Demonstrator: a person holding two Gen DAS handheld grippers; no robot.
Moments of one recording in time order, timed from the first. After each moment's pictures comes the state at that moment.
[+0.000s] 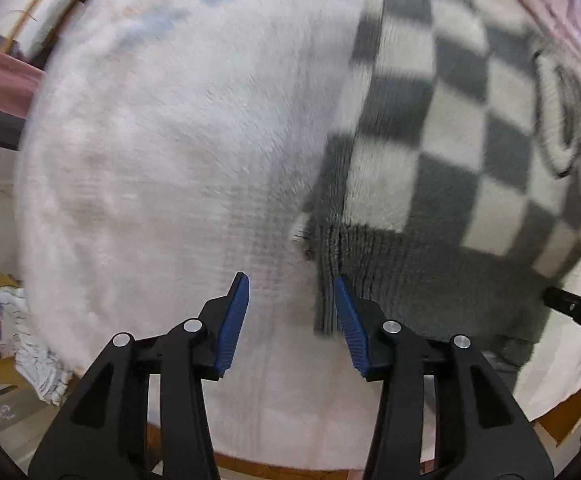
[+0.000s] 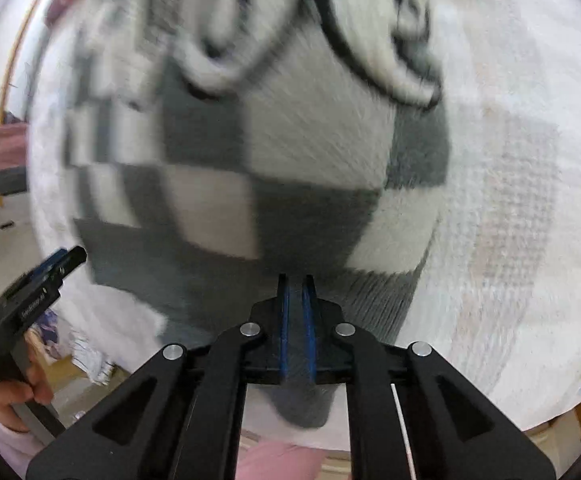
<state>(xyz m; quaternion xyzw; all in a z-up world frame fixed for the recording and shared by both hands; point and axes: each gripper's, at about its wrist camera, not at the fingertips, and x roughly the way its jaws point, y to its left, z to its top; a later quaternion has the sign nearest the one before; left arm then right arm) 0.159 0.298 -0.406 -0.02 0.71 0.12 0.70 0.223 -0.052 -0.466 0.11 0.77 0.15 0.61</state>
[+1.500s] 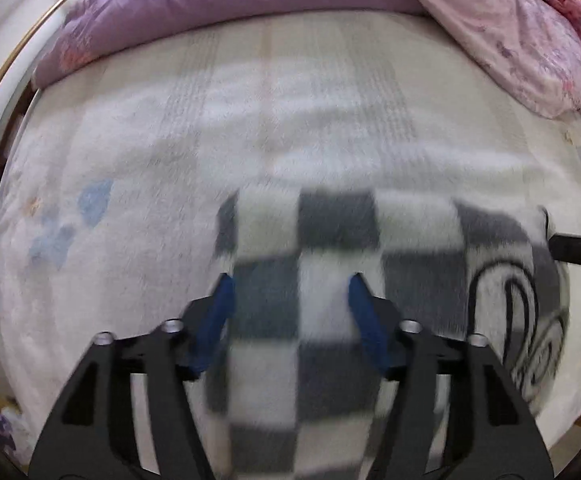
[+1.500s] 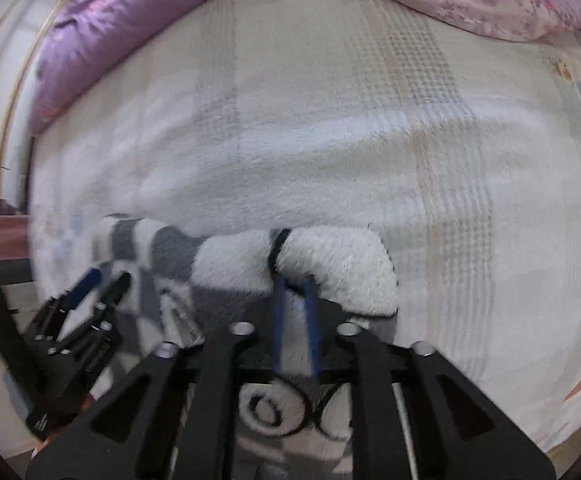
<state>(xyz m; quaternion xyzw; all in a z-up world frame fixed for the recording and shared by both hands) 0.346 0.248 -0.443 0.02 0.63 0.01 0.77 0.418 -0.057 -0.457 0.14 0.71 0.10 0.69</state>
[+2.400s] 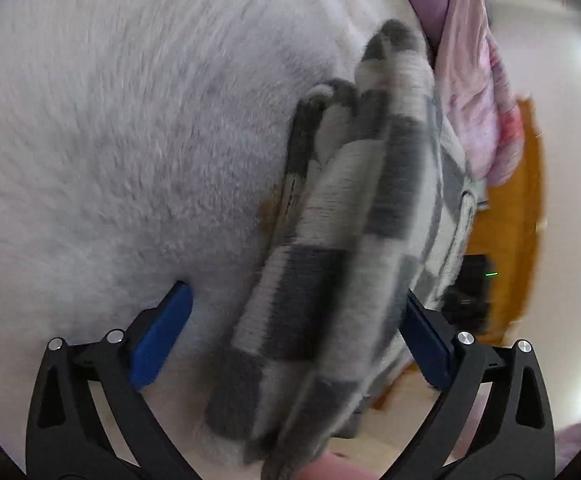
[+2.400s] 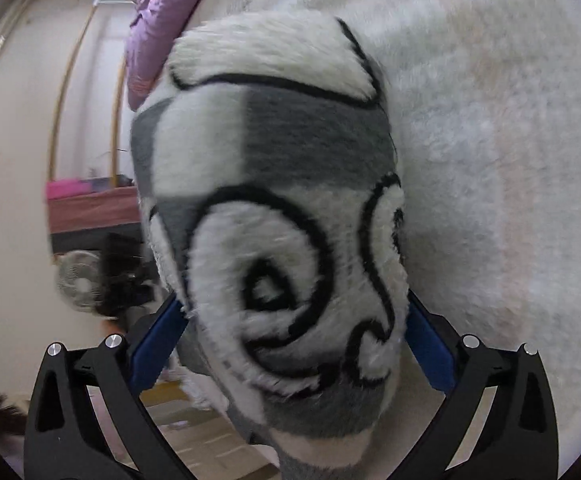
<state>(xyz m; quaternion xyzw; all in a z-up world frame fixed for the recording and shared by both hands) 0.254 0.378 -0.546 -0.42 0.65 -0.19 0.61 0.325 -0.127 -0.552 0.34 0.68 0.30 0.58</state>
